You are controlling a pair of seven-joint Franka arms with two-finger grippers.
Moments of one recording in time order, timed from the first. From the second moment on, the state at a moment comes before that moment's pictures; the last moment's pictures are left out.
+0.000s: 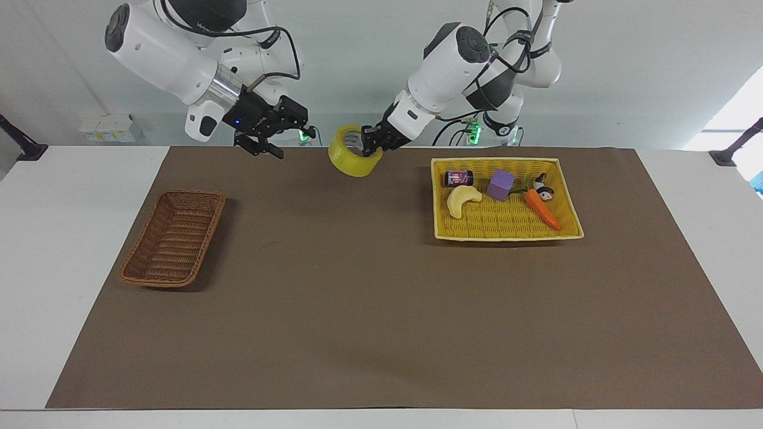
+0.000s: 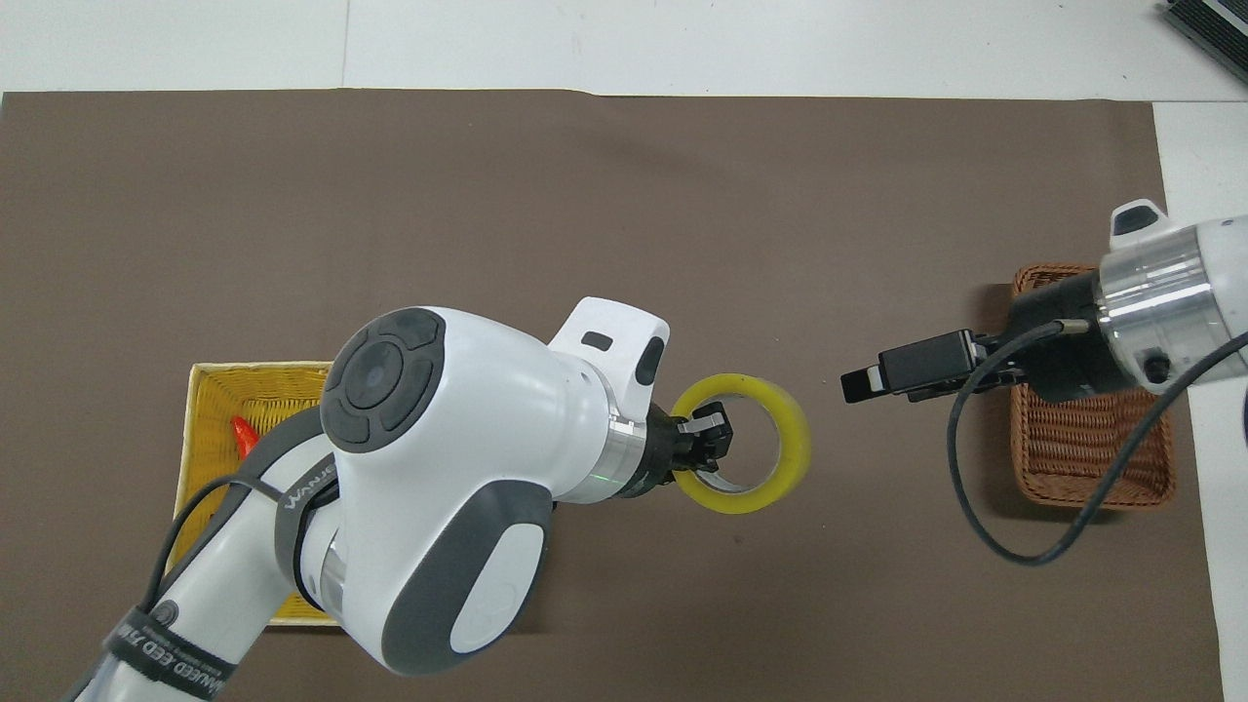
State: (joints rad) left arm -0.44 0.06 -0.30 -1.79 -0.55 2.05 -0.82; right arm 0.20 -0.05 -0.14 -1.79 0.71 1.58 -0.11
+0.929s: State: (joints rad) left arm -0.48 0.07 -0.37 -1.80 -0.57 2.26 -0.82; right arm 0.15 -0.06 -0.15 -1.91 0.92 1.53 -0.19
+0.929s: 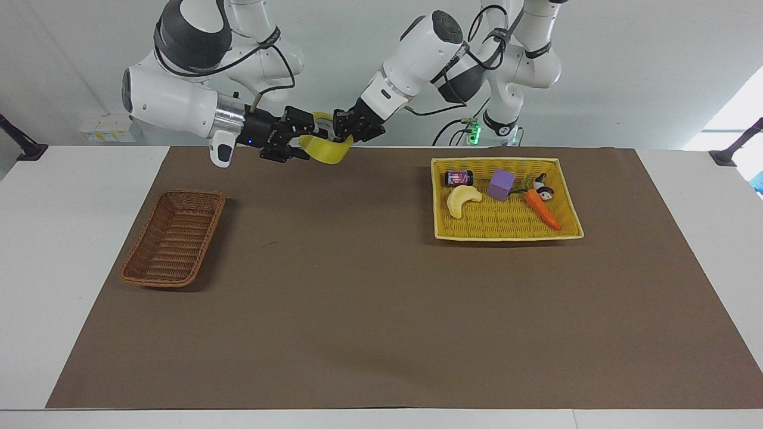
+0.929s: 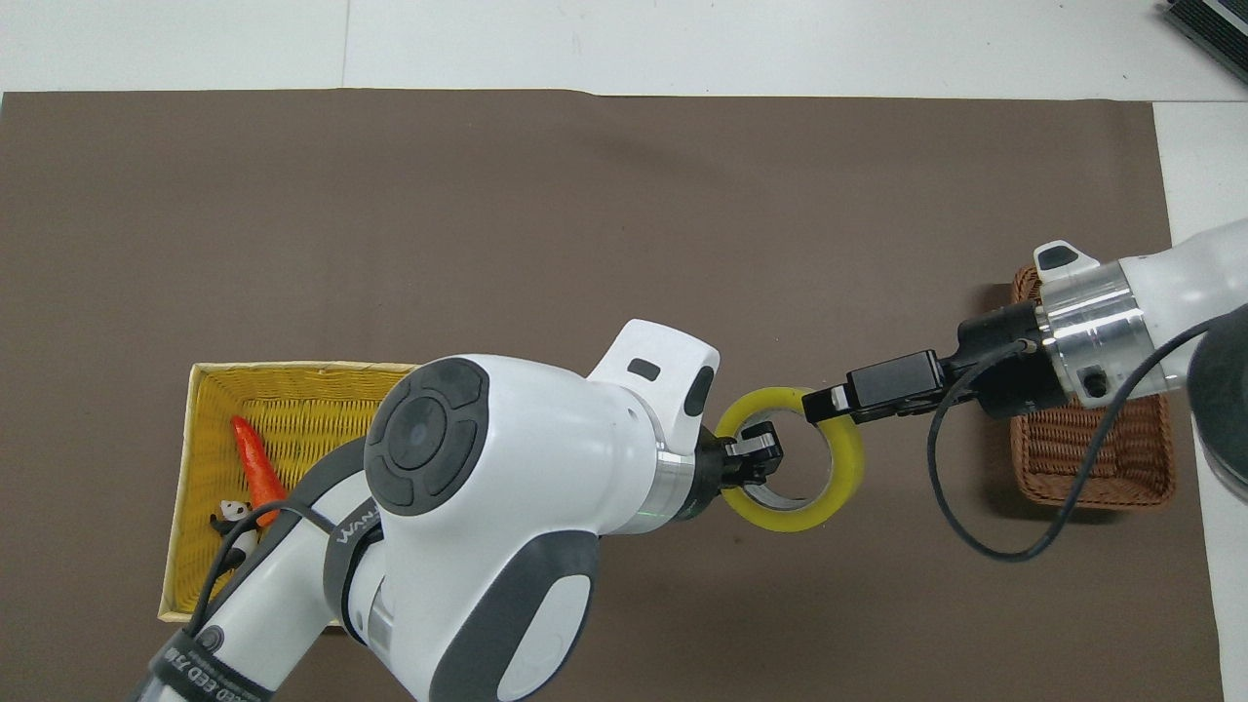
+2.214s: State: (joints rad) left arm -0.16 -0.04 -0.33 -1.80 -0.55 2.05 -0.83; right arm -0.05 -0.03 -0.16 -1.91 0.80 1.50 -0.22
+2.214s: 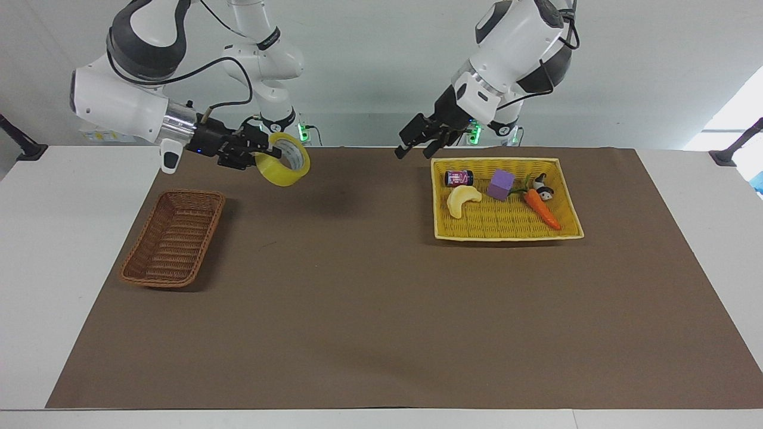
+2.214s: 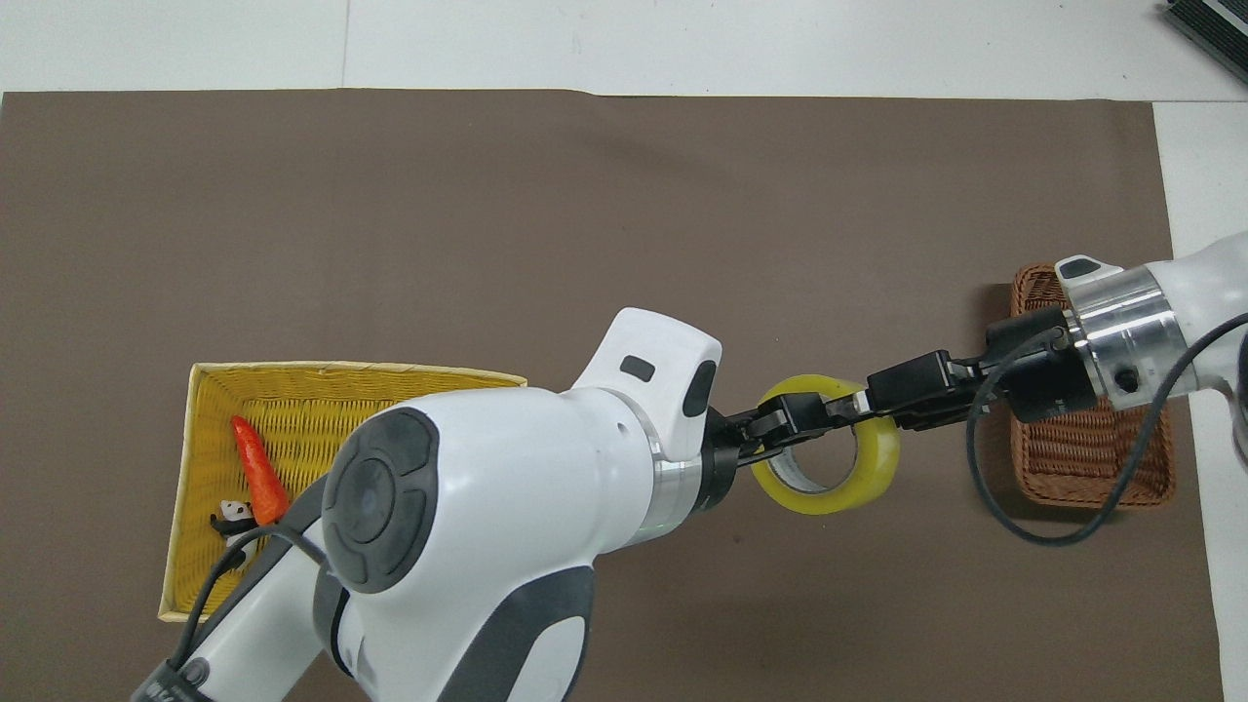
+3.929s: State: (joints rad) left arm 0.27 -0.02 -0.33 -1.53 -0.01 1.45 0.06; right arm -0.11 0.20 -0.15 -1.81 -0.03 1.99 -0.94
